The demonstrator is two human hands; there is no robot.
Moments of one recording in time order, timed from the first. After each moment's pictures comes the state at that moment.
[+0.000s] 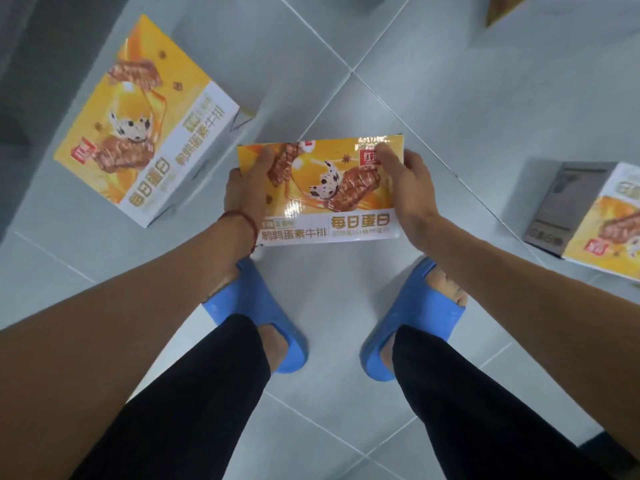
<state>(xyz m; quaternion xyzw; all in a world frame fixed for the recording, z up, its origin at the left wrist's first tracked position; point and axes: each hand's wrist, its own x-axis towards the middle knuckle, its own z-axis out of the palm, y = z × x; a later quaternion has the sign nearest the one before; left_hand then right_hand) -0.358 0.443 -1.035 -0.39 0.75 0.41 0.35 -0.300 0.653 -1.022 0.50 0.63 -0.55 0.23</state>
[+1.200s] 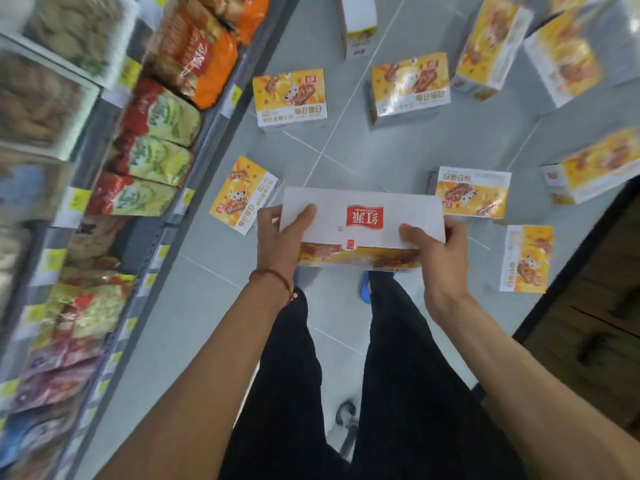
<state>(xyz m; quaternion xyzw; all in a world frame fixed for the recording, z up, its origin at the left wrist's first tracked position) -0.296 0.506 -0.513 -0.32 0.70 0.54 0.35 -0.183 0.674 -0.514 0.58 0.53 -0.62 0.02</state>
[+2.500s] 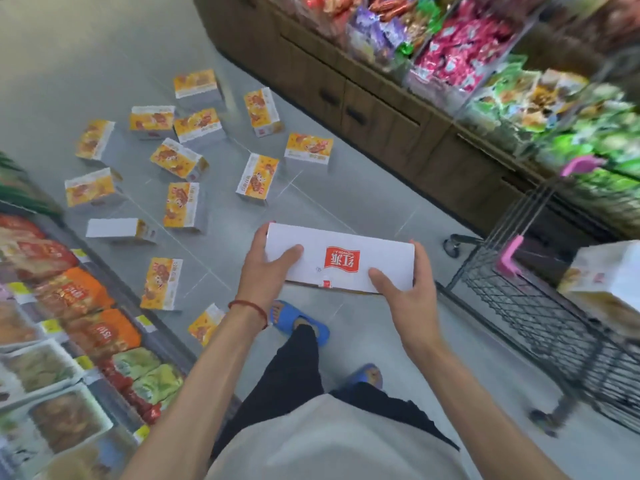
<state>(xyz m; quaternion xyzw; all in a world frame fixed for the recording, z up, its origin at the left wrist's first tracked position) -0.121 0.338 -0.279 0.42 0.65 0.27 0.57 0.076 0.230 -0.286 0.71 0.23 -0.45 -0.48</state>
